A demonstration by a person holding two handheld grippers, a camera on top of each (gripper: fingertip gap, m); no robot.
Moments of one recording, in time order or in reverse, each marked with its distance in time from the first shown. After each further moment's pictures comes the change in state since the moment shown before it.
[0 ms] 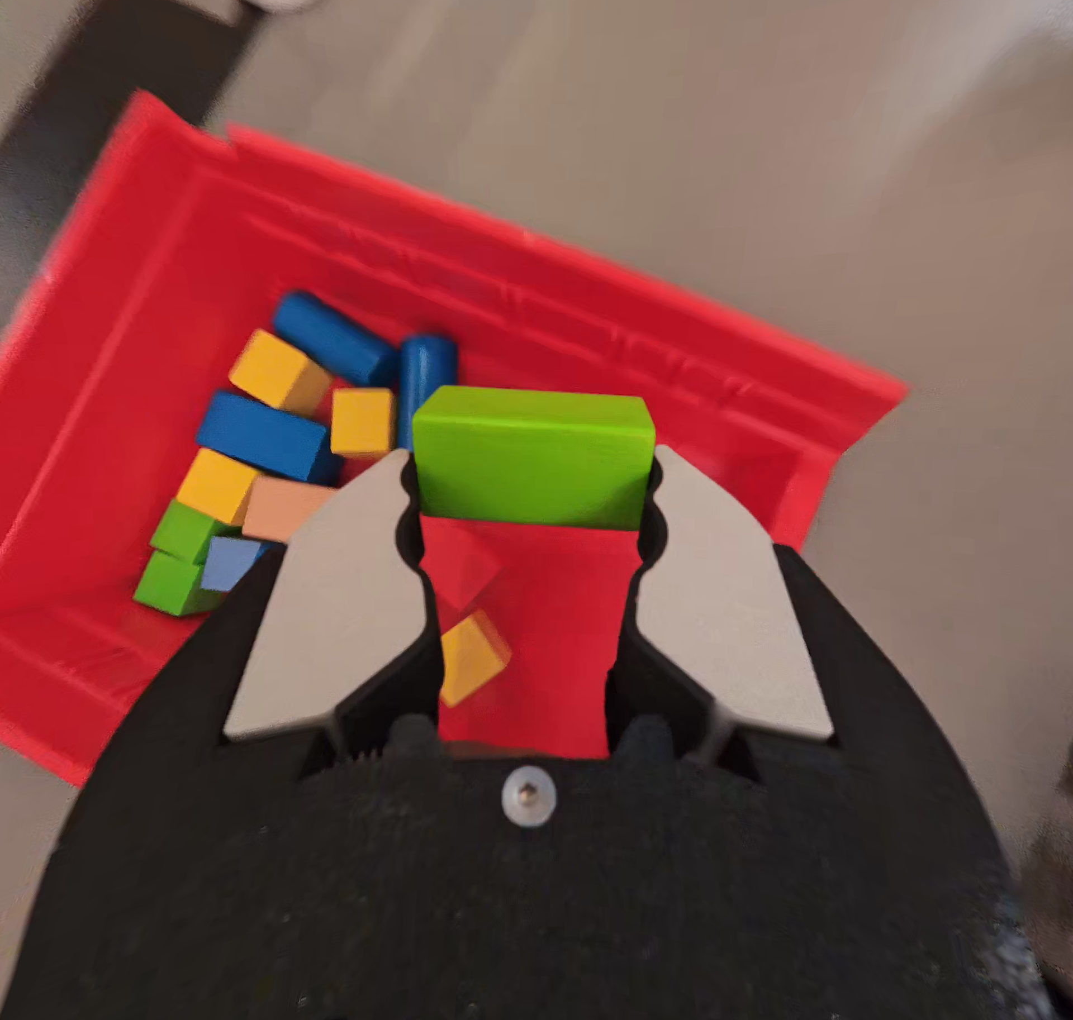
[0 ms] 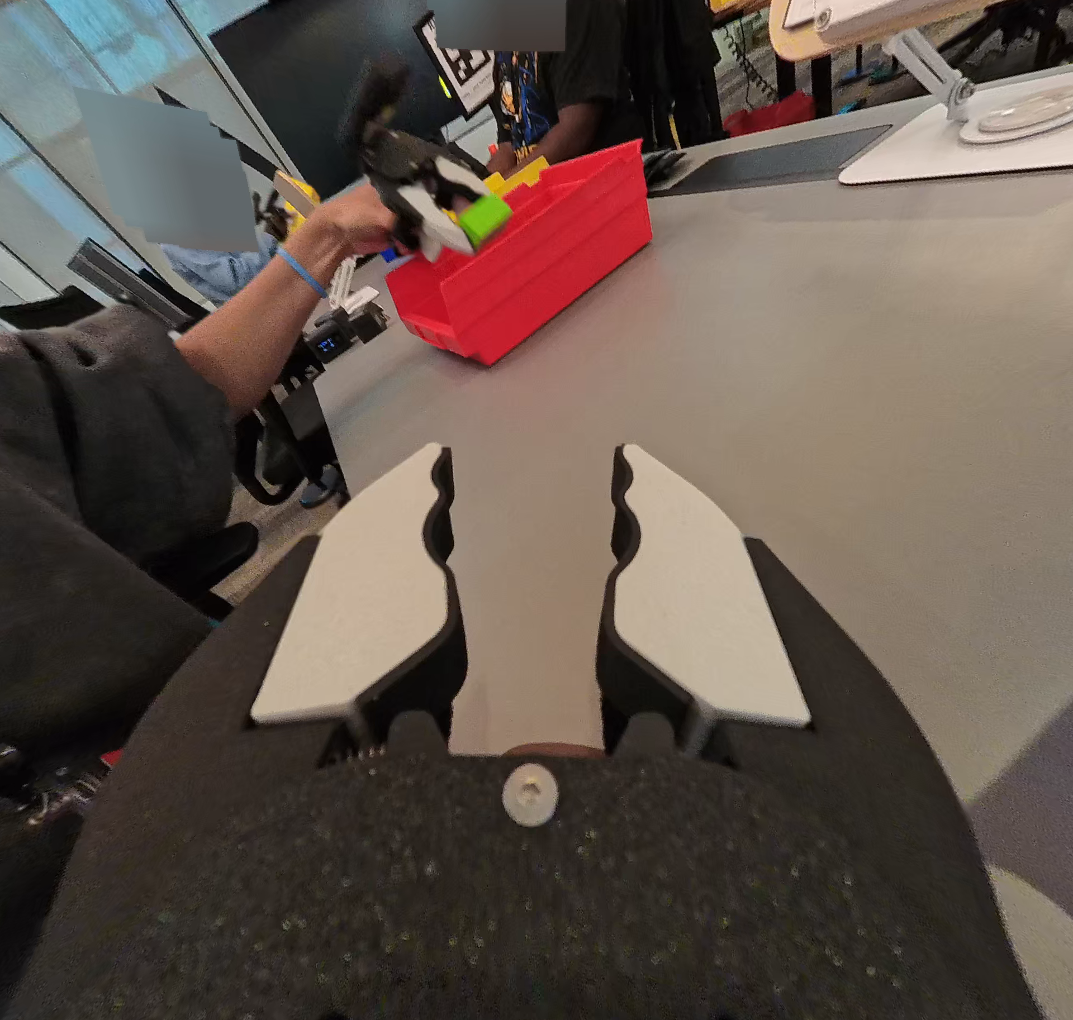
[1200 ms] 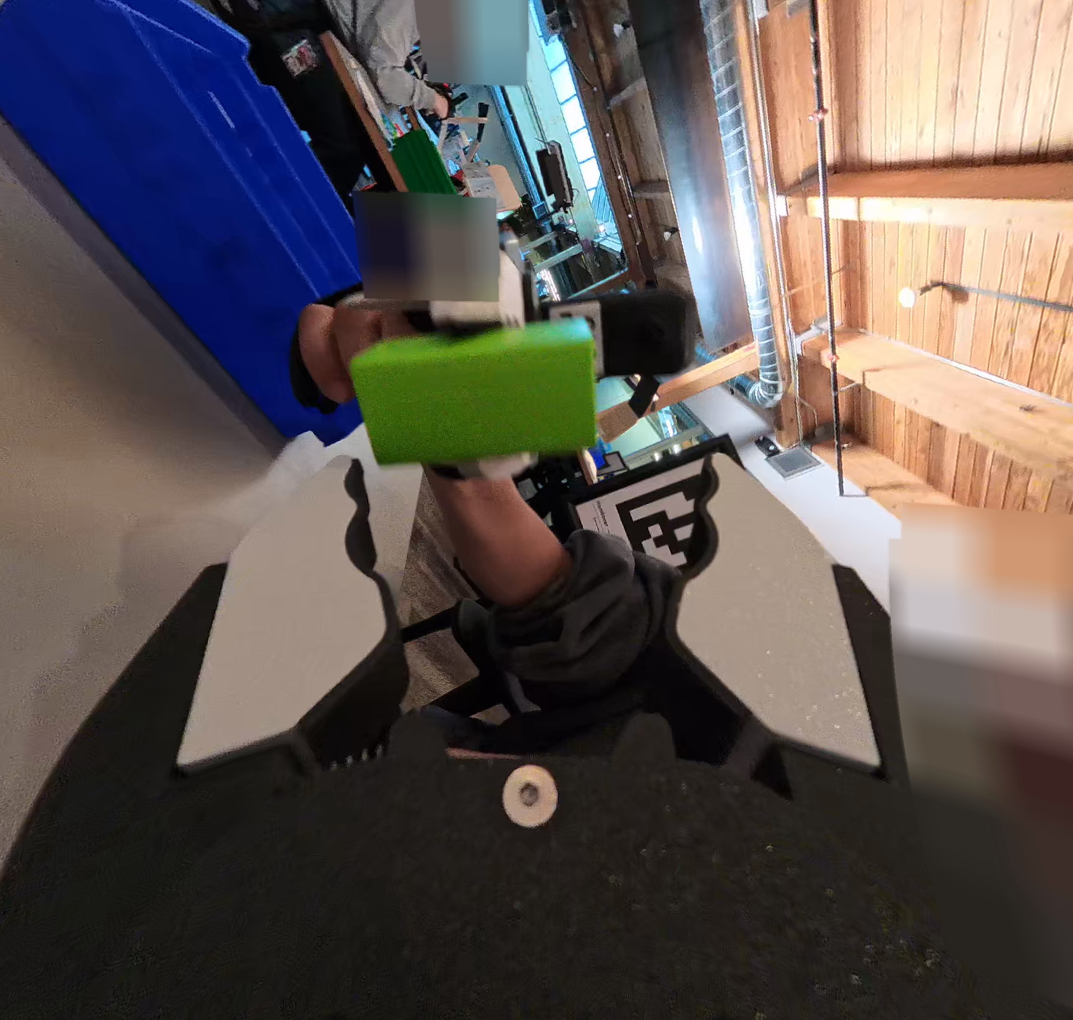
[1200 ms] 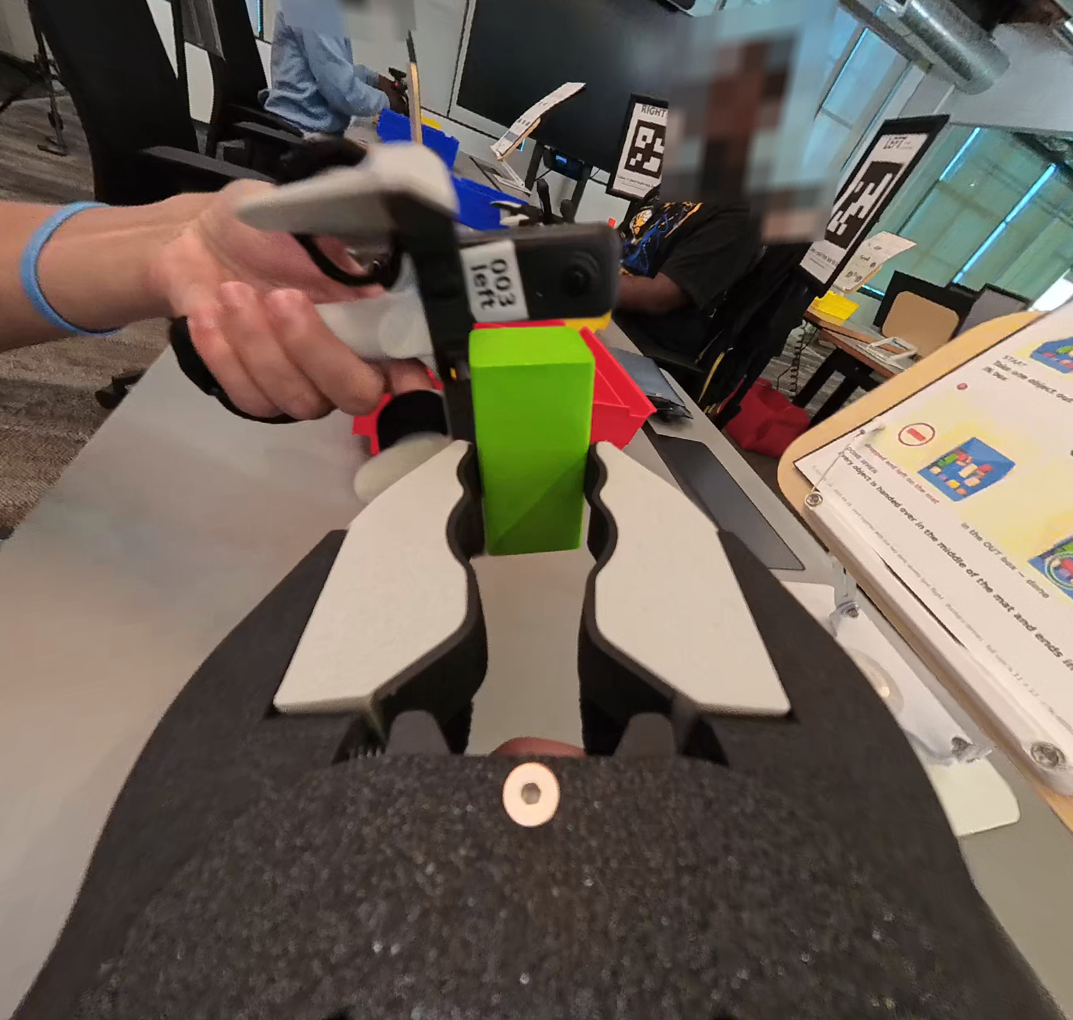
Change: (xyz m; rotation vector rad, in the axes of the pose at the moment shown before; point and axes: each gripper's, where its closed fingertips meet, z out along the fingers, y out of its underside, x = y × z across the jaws) left arm 0.220 -0.252 0.067 0.504 0.971 -0.859; right arm 0.005 -0.122 0.135 0.055 -0.219 -0.797
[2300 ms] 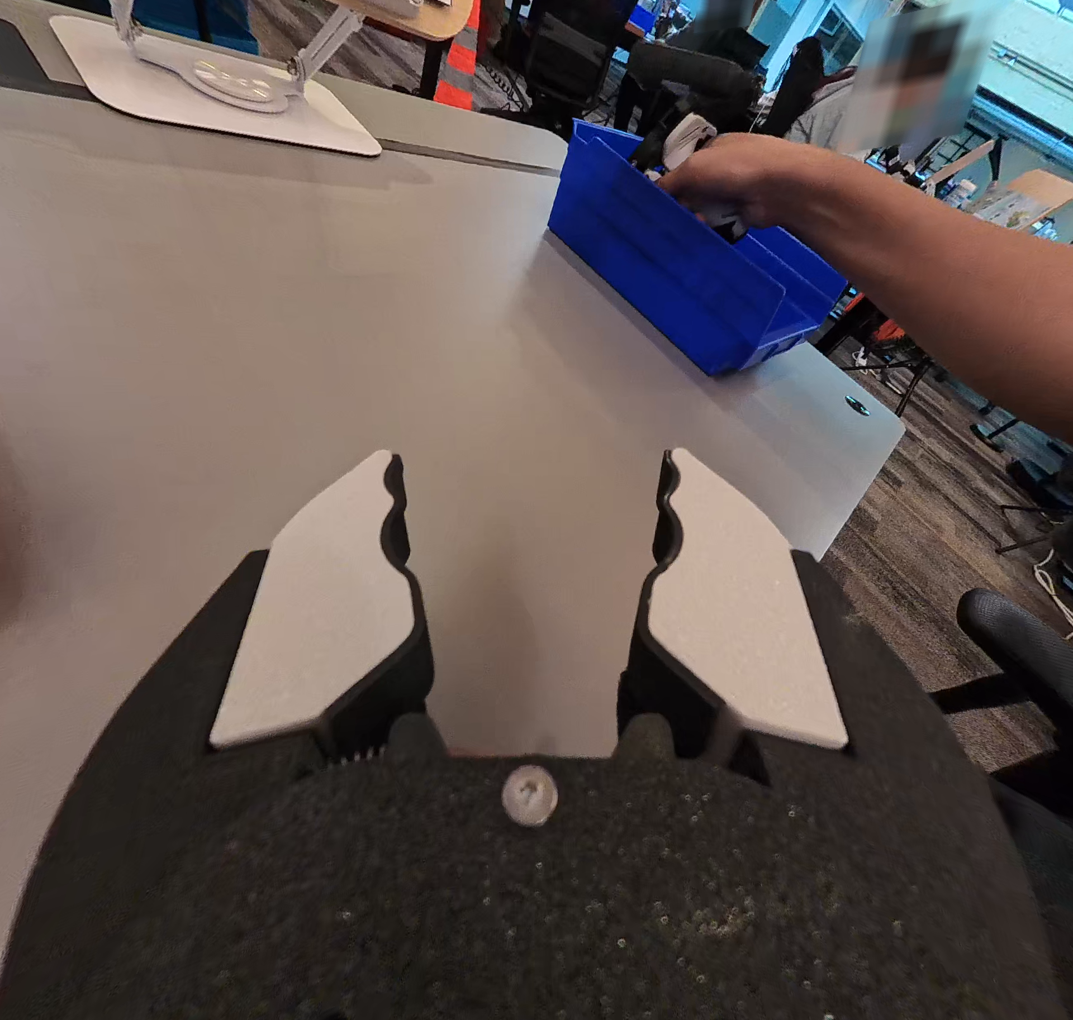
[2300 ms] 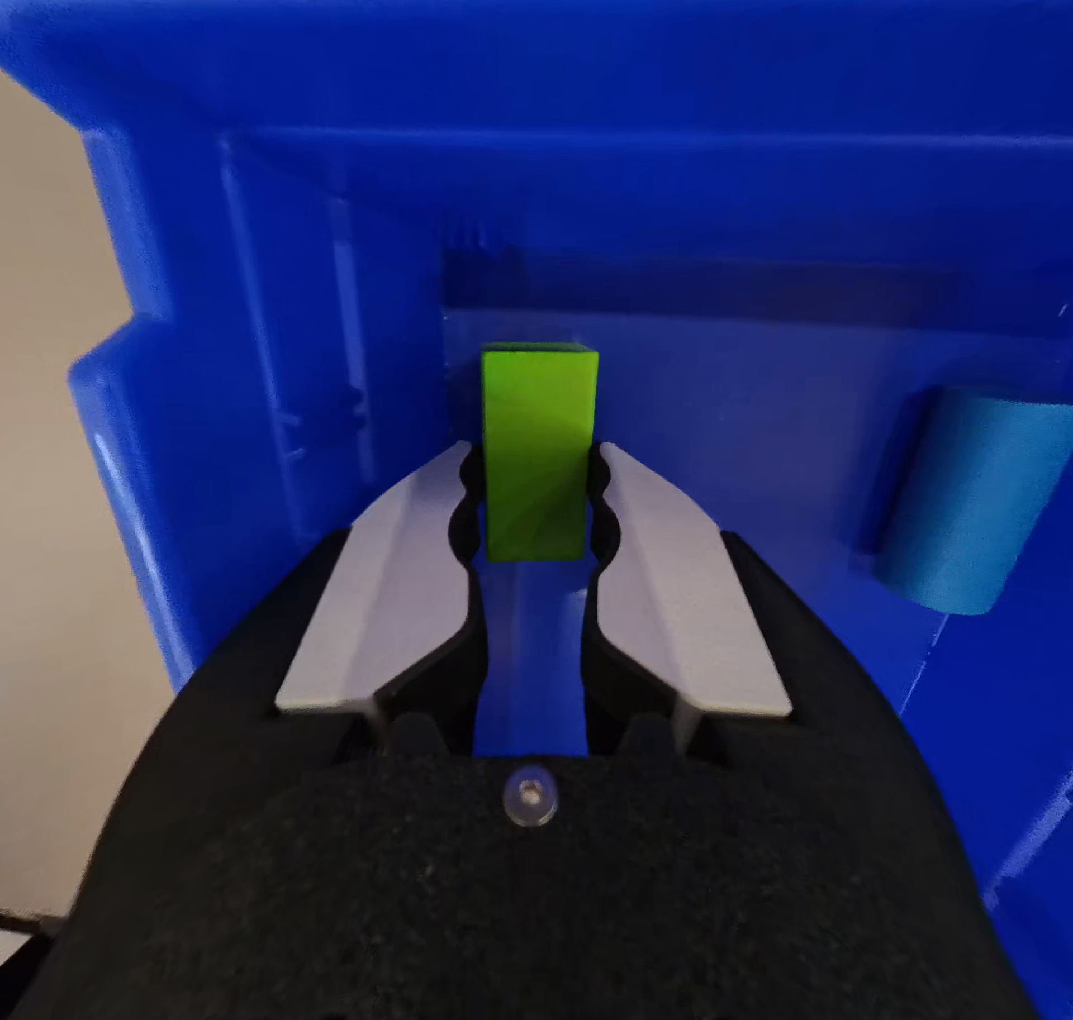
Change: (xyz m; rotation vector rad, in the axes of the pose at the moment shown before) left arm -0.069 0.115 -0.120 0.290 -0.812 0.620; right arm 0.130 0.274 -0.220 -1.228 0.775 1.232
